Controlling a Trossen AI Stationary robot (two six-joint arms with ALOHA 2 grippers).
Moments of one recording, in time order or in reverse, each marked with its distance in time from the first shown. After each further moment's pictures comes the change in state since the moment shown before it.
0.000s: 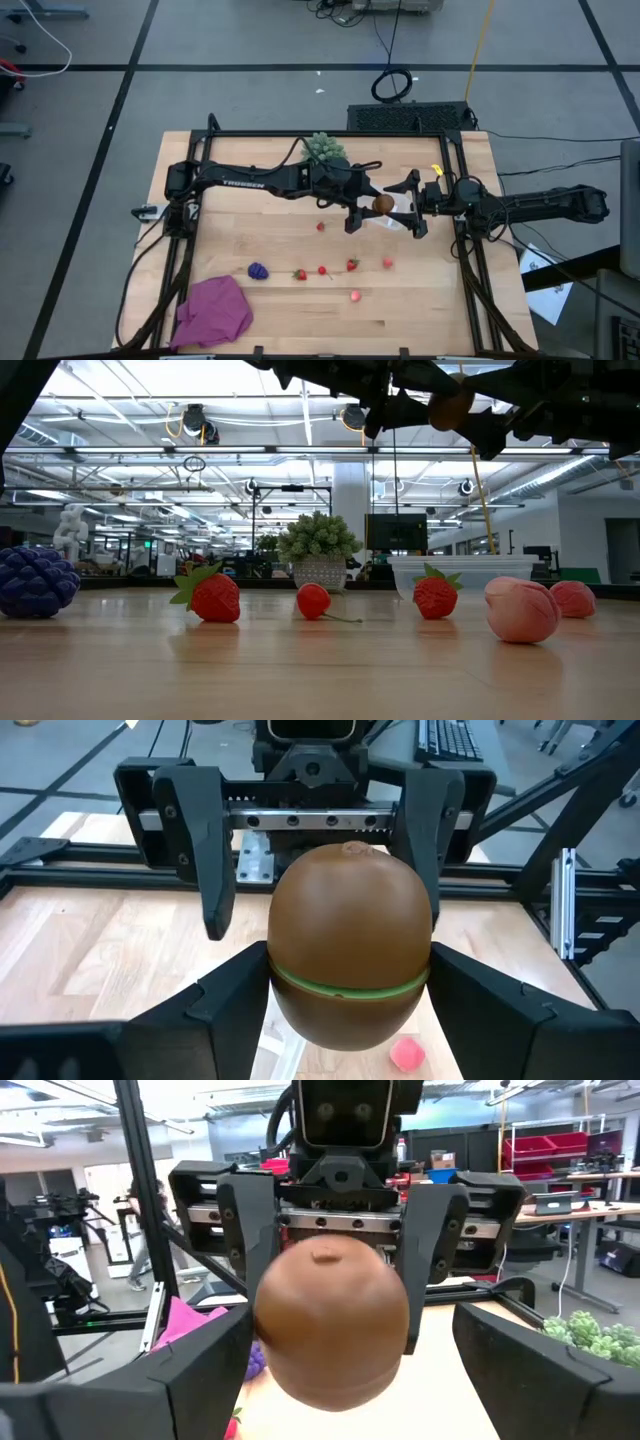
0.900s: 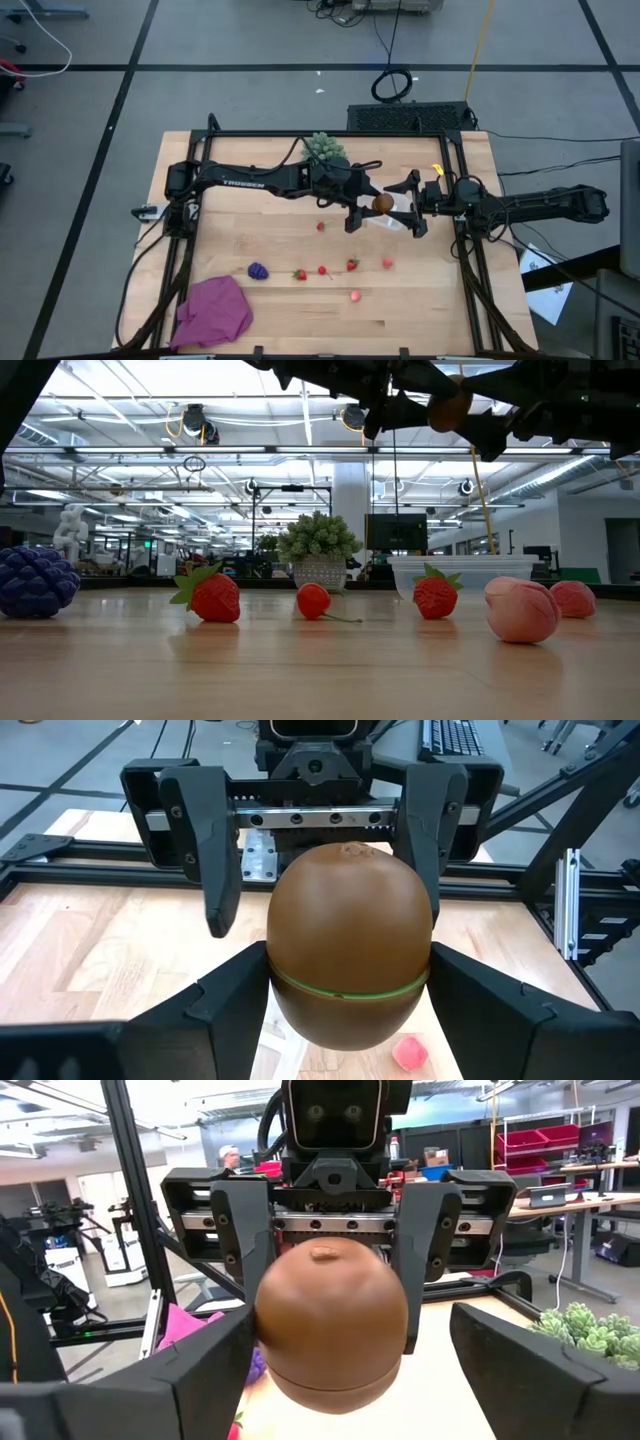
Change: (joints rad) left arm -0.002 -0.001 0.000 -0.002 -0.001 -0.006; right arm -0.001 0.000 0.000 0.000 0.024 0.034
